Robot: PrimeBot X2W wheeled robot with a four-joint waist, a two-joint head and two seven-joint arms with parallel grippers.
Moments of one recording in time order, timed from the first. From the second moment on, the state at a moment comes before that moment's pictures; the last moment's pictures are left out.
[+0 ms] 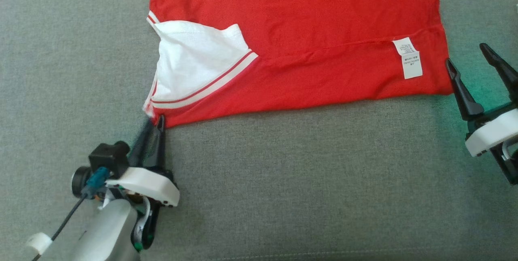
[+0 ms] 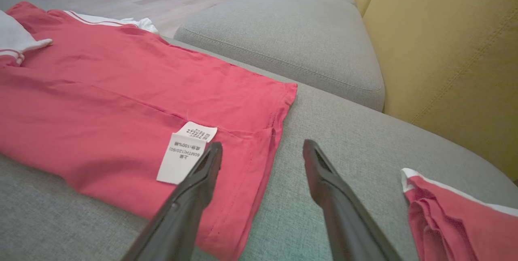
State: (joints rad) left arm -0.33 0.27 -0.47 0.44 -0.55 0.07 -0.17; right arm -0.44 -0.60 0.39 0.45 0.34 0.12 -0.25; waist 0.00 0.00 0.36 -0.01
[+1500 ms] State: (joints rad) left arm -0.01 0.30 -0.54 0.29 -0.59 0.07 -0.19; right arm -0.07 -0.71 0.51 0.42 0.87 0.12 -0.13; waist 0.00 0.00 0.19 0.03
